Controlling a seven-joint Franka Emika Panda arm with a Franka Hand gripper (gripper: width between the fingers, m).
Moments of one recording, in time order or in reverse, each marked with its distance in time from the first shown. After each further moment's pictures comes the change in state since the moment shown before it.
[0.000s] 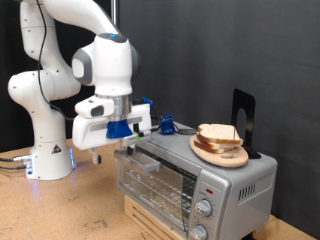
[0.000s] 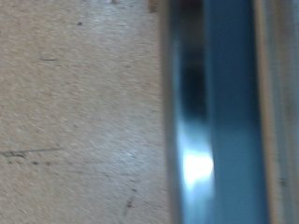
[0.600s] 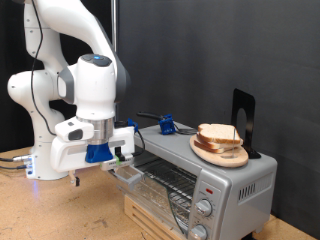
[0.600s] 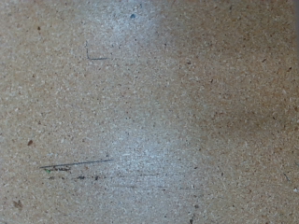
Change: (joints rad) arm -0.054 0.092 -0.043 0.006 -0.004 0.063 -0.065
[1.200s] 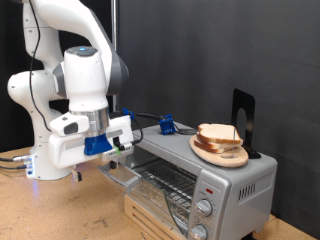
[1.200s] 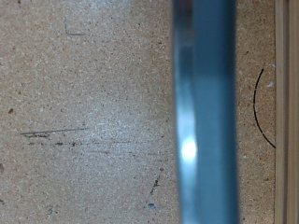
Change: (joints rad) arm -0.003 -0.072 -0.010 -0.023 0.136 0.025 -0.147
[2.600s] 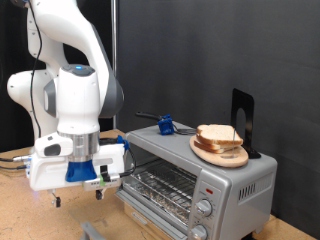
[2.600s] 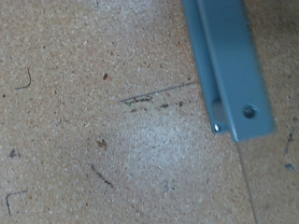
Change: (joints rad) arm -0.063 0.222 -0.025 0.143 -0.127 0.065 0.184
